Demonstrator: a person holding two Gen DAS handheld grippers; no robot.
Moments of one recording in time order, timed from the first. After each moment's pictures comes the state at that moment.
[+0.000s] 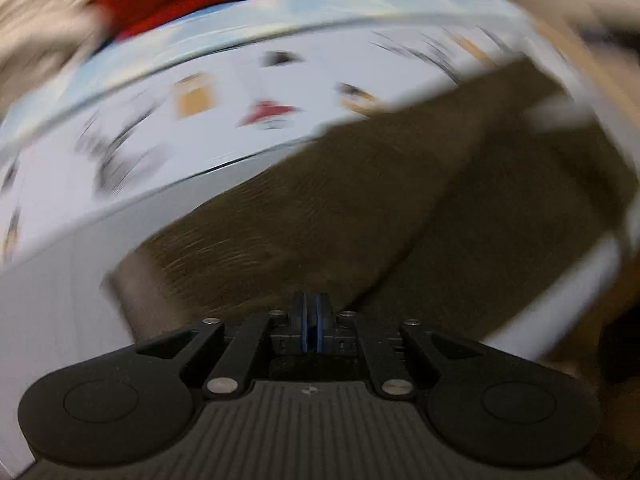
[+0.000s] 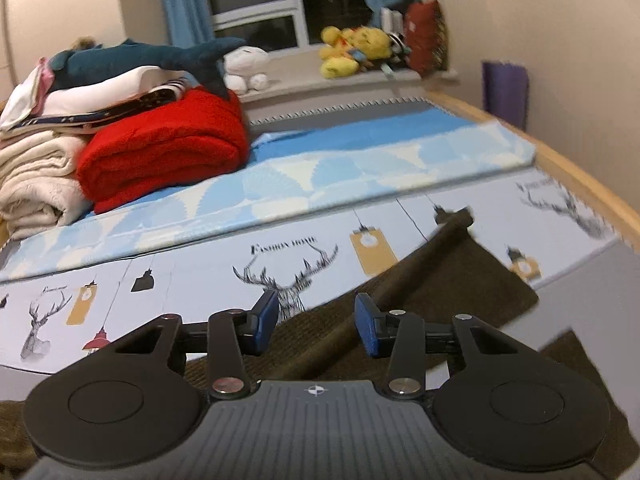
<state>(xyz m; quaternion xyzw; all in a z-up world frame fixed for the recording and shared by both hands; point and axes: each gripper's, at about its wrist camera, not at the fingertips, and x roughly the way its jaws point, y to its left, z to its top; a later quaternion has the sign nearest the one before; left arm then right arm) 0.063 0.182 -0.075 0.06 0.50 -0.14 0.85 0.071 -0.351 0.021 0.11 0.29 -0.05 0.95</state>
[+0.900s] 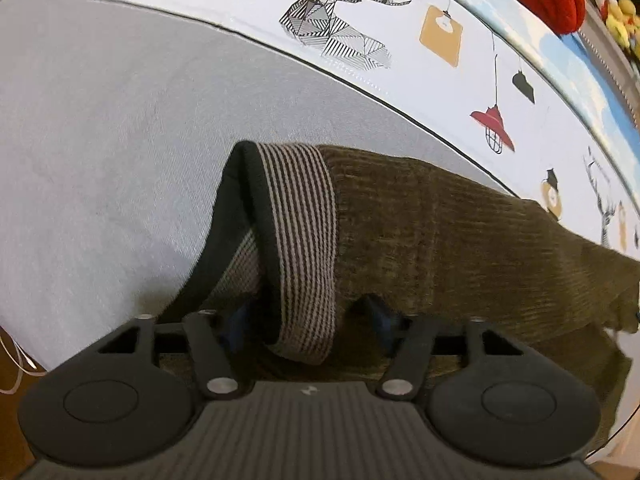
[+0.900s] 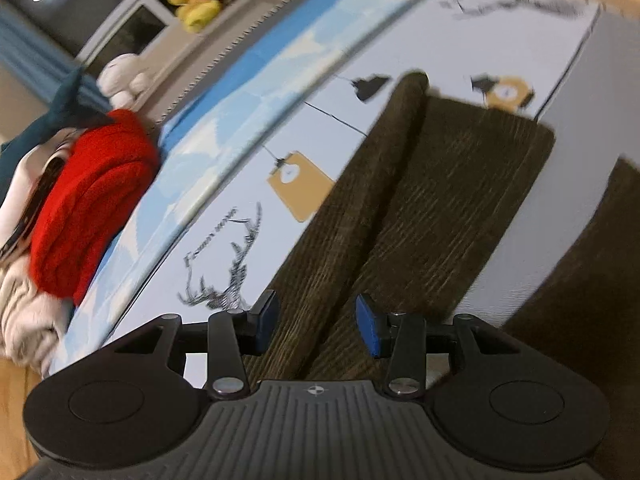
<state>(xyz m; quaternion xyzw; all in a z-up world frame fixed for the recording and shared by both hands) 0.134 0.285 -0.138 -0.19 0.61 0.08 0.76 0.176 -0.466 -0.108 0.38 0.37 -0.11 0.84</state>
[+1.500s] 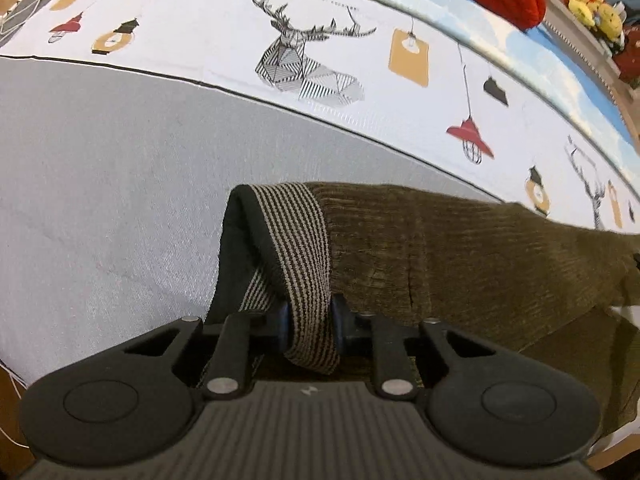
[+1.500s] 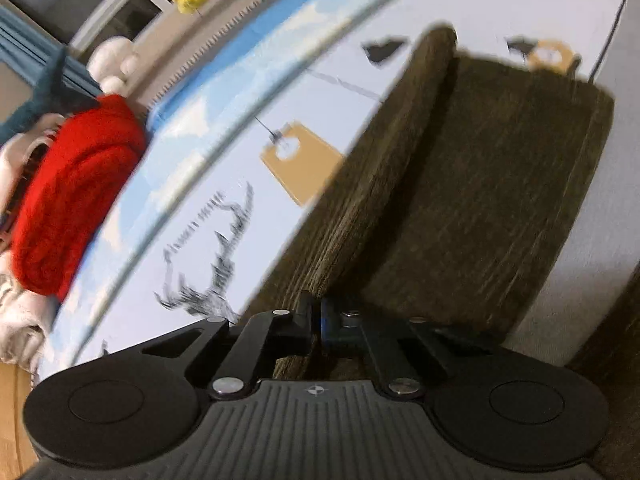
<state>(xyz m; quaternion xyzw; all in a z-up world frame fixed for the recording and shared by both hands) 0.130 0.287 -0.118 -0.15 0.57 0.04 0.81 0.208 -0.447 -0.123 0.36 0.35 -0.09 0.86</state>
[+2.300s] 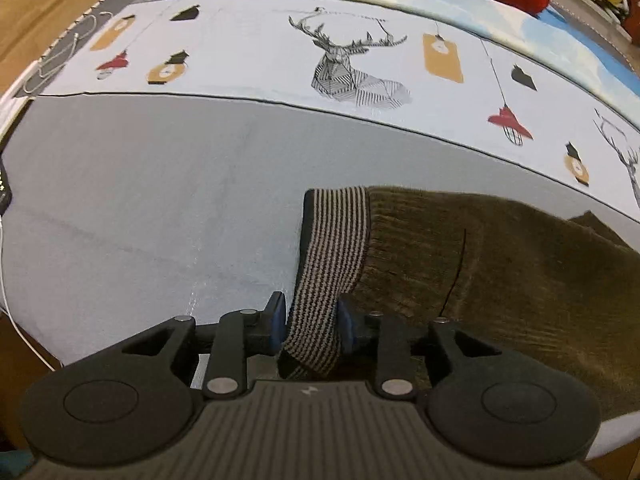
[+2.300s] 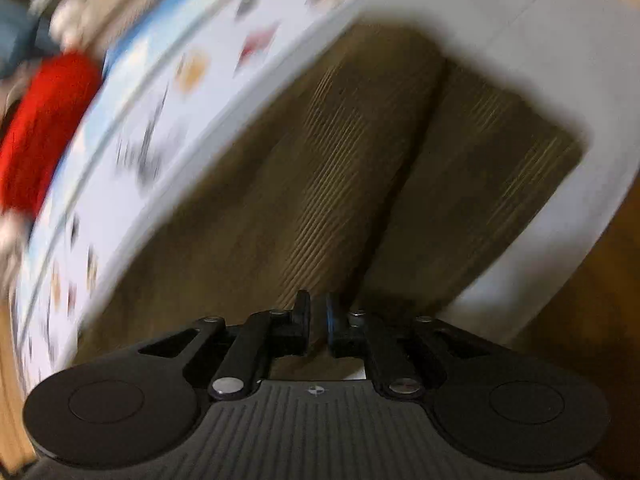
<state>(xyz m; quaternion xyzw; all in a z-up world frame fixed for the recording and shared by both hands) 0.091 0.309 -0.105 -0.05 0.55 0.09 0.83 -0.050 -0.529 -0.081 0.37 0.43 -0.17 0.80</state>
